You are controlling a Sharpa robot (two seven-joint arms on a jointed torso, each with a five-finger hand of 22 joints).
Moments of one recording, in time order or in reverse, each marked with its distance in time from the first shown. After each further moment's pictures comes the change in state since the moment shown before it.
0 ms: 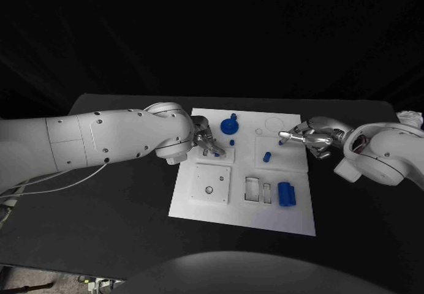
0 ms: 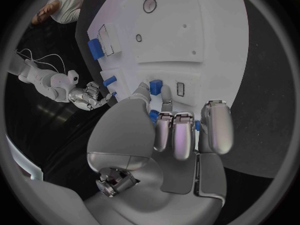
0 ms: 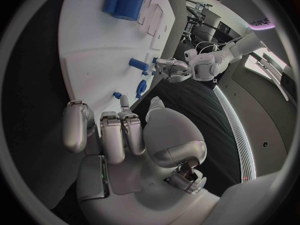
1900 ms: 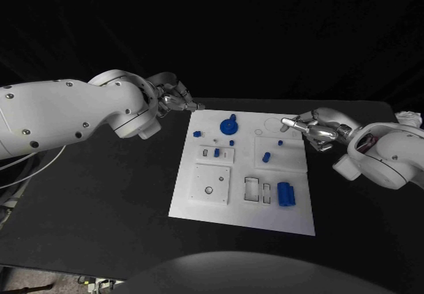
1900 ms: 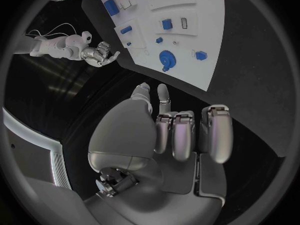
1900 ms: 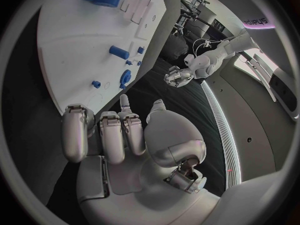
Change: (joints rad) left arm 0.154 -0.248 0.004 0.166 0.049 -0.222 0.135; left_hand 0.004 0.046 -0.136 0.004 0.369 0.033 -0.036 0.088 0.010 0.000 -0.022 0.039 0.000 -0.001 -0.013 0.000 0.000 -0.016 0.012 -0.013 0.144 0.000; right arm 0.005 -0.045 0.000 0.066 0.023 -0.119 0.142; right_hand -0.074 0.024 -0.078 0.011 -0.003 0.019 0.003 -0.004 0.012 0.000 0.000 0.001 -0.002 0.000 0.000 0.000 0.000 0.000 0.072 -0.005 0.064 -0.001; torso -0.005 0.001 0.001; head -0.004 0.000
